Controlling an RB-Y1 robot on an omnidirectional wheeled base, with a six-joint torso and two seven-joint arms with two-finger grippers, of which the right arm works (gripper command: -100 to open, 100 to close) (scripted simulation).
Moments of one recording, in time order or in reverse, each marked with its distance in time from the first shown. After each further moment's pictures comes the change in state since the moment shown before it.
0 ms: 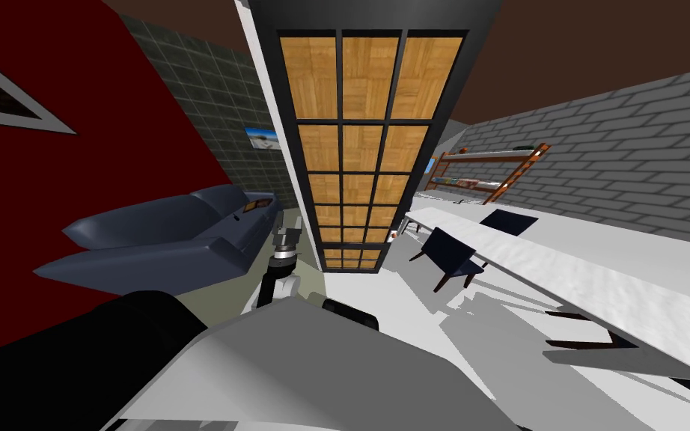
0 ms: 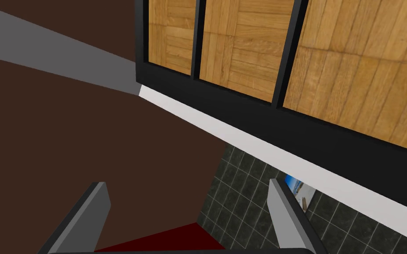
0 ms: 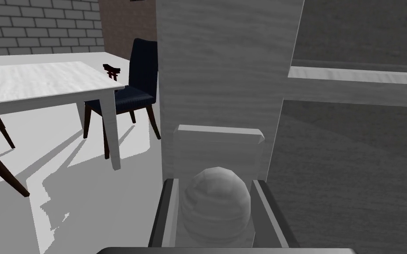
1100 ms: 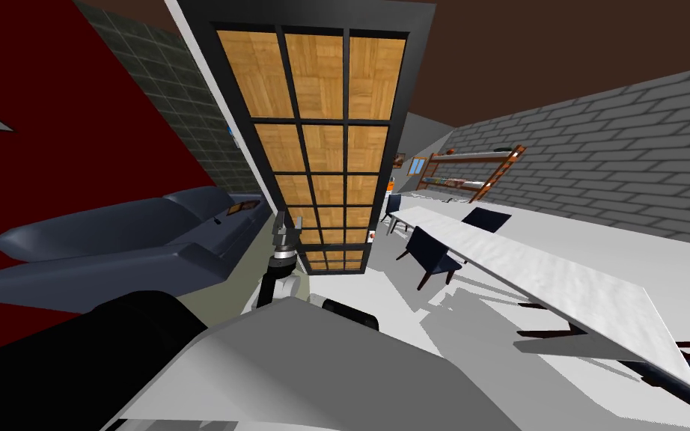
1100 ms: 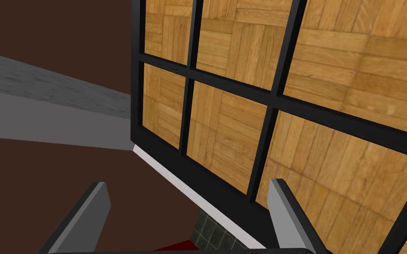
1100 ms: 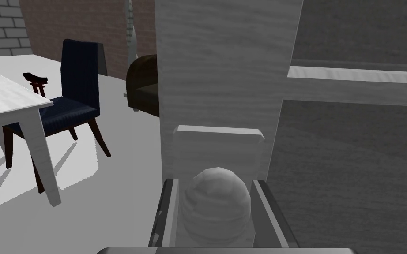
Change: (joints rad) arm 0.042 -0.002 -0.058 -0.002 -0.115 -0.057 -0.006
